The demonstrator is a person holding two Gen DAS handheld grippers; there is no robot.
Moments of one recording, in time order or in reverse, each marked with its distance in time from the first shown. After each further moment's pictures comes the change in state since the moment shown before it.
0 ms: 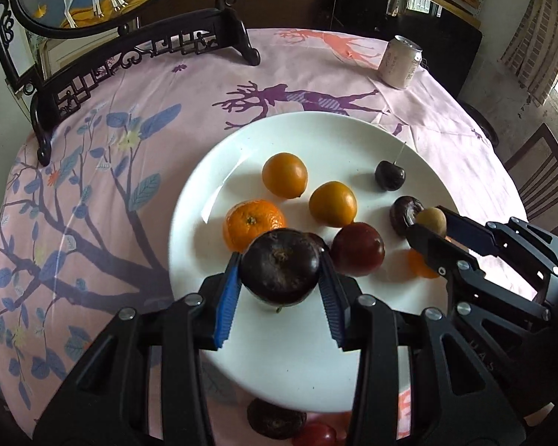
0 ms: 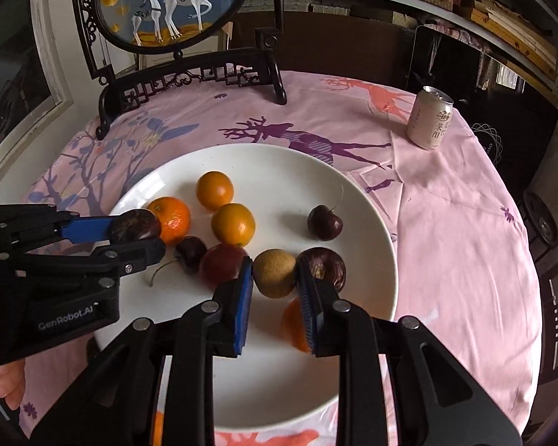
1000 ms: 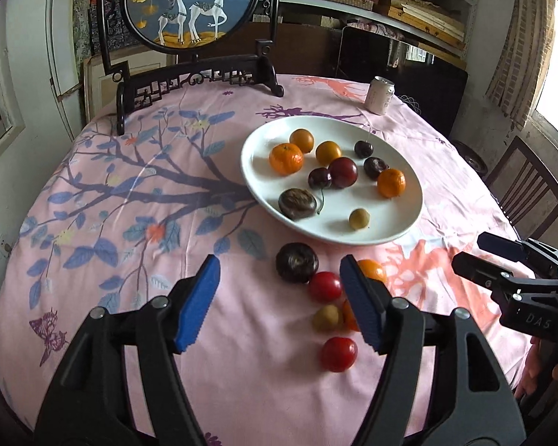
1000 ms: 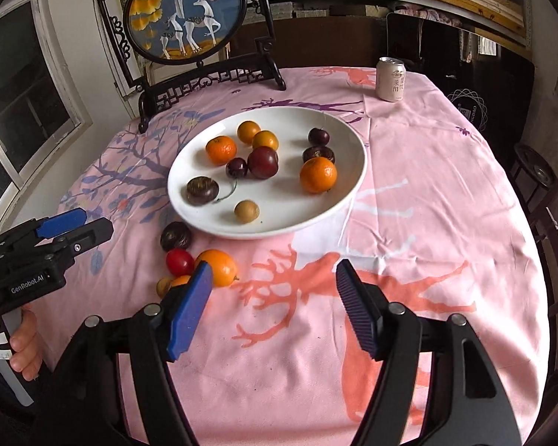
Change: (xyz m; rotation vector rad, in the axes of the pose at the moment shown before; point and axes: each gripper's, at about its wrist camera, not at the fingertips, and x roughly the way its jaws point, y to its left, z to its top) left arm -0.123 0.018 -0.154 -0.047 -0.241 0.025; right arm -0.122 0.016 -0.122 0.128 -0.039 0.080
